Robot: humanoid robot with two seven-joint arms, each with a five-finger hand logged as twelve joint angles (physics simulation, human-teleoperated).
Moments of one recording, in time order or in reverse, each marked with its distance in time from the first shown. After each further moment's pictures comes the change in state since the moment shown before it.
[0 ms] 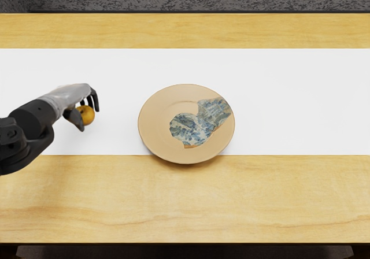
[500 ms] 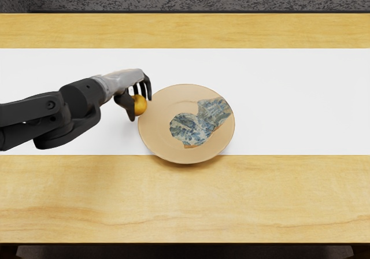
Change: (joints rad) left arm -0.065 -0.220 -0.147 0.050 -0.076 -0.146 0.000; right arm -0.001 0.000 0.002 -0.002 0.001 0.000 0.000
